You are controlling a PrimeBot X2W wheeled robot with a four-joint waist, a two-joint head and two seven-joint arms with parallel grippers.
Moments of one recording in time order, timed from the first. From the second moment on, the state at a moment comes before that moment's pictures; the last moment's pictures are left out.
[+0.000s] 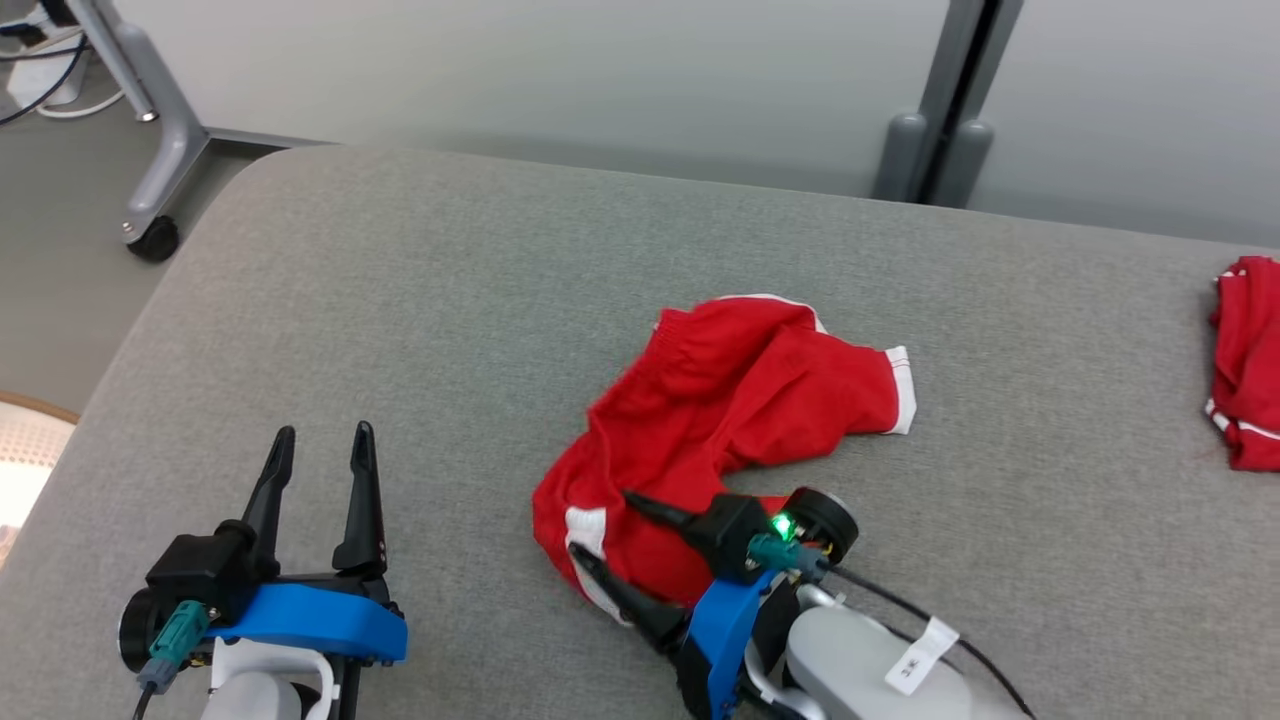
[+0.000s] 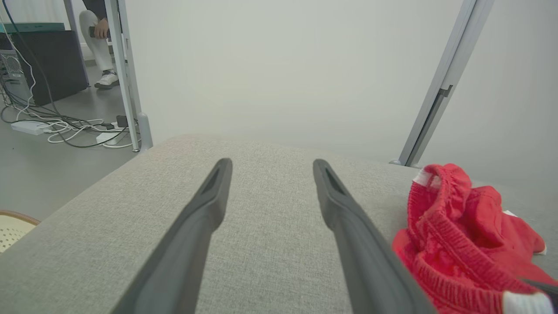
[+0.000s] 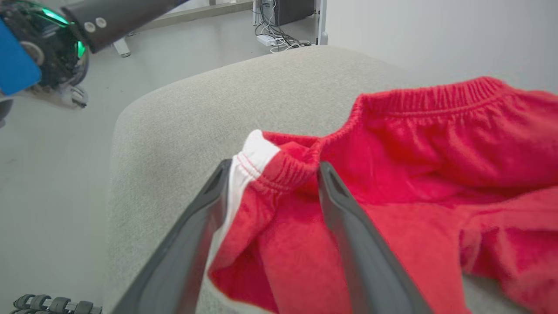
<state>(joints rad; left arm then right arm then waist) -0.15 0.11 -0.06 0.33 -0.27 -0.13 -0.26 -0.60 -0.05 0.97 0.73 0.47 0.13 -0.22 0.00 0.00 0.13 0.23</state>
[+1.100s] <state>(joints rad) -0.10 0.12 -0.01 0.29 -0.25 -0.13 -0.26 -0.35 -0.08 0.62 0.73 0.27 0.13 -0.19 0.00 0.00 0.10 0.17</state>
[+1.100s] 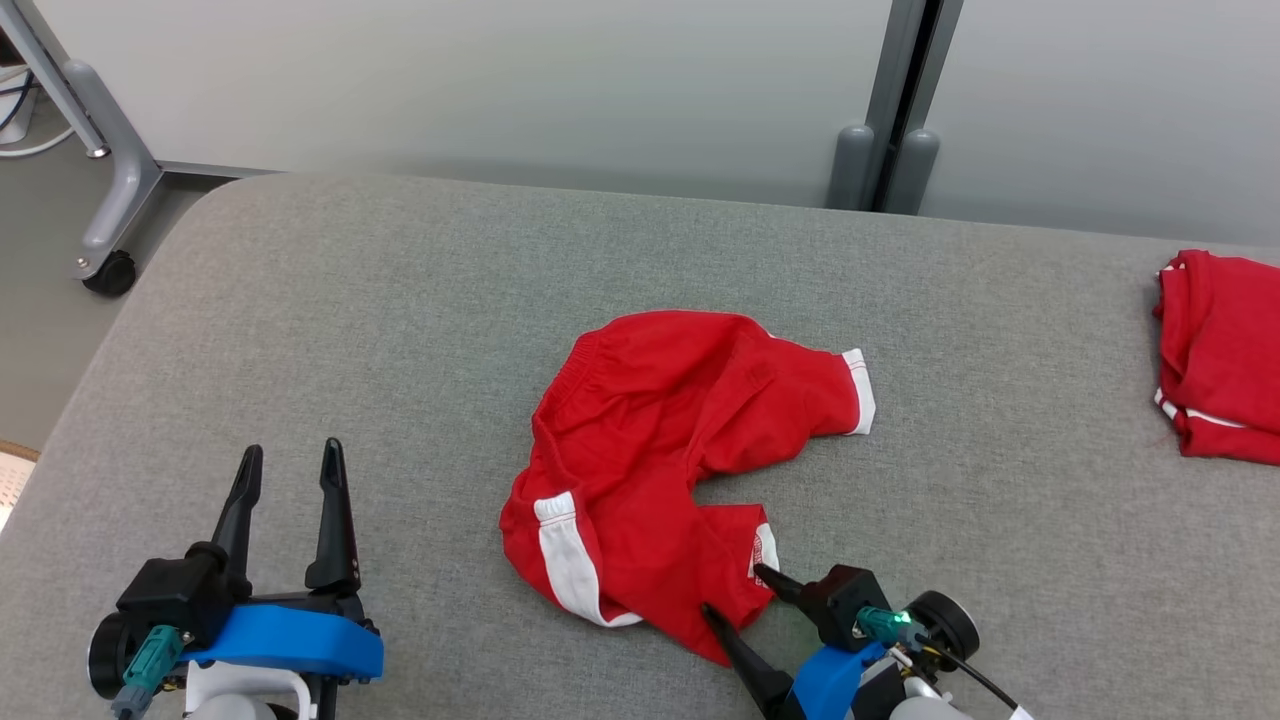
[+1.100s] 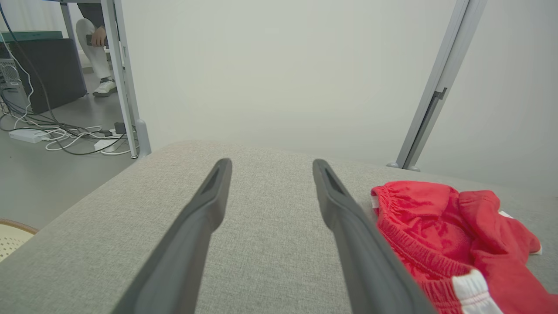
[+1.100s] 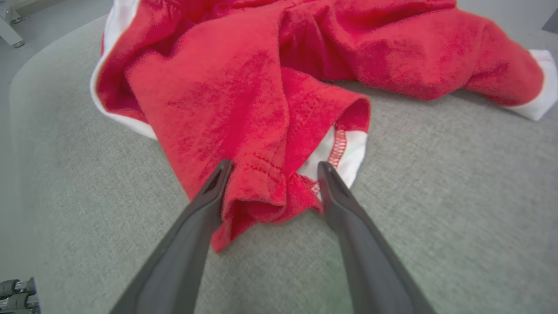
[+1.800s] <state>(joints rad) -0.07 0.11 -0.01 0.29 -0.24 -0.13 -0.26 -0.33 -0.13 0.39 0.66 0.32 0.13 -0.25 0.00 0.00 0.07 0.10</state>
